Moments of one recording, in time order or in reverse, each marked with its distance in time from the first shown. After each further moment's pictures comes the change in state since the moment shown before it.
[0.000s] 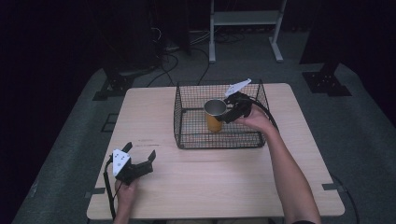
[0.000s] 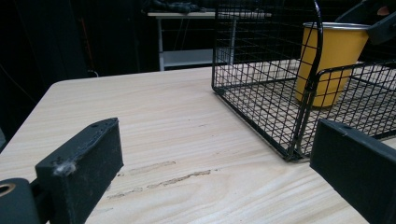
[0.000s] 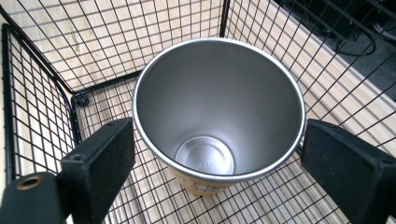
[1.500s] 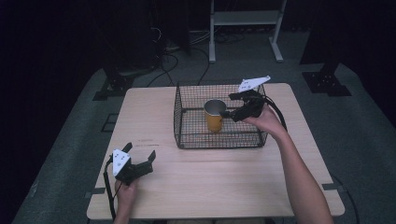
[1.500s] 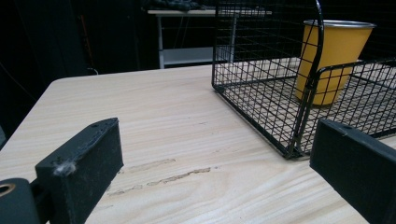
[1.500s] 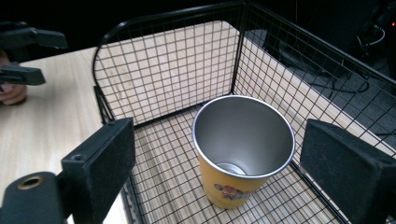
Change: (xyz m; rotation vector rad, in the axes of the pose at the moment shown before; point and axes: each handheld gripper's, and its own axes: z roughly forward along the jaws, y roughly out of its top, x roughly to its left) left arm 0.000 0.000 0.000 0.008 -0.001 -0.001; right arm 0.023 0.007 -0.060 -0.179 0.019 0.014
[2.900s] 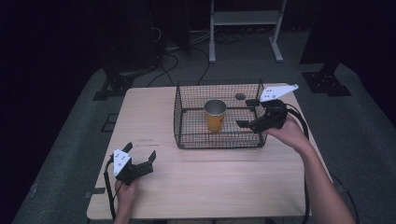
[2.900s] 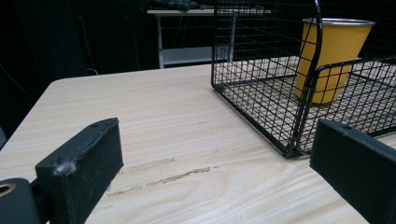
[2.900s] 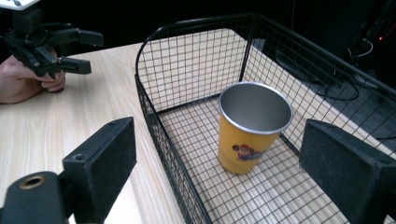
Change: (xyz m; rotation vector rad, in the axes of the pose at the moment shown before) left arm 0.000 0.000 0.000 0.002 -0.002 0.005; right arm 0.031 -0.017 -0.070 -0.036 -0.012 -0.029
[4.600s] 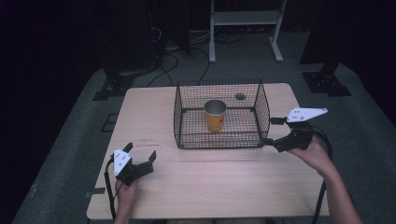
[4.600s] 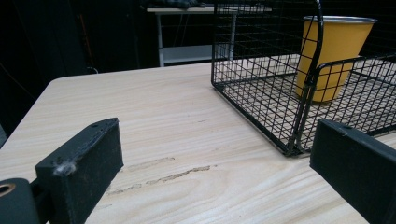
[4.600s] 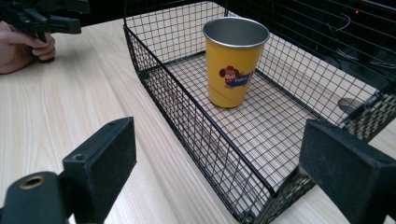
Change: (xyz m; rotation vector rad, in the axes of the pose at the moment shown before) left arm 0.000 0.000 0.001 0.009 0.003 0.003; right arm 0.005 -0.076 -0.049 0.013 -0.065 0.082
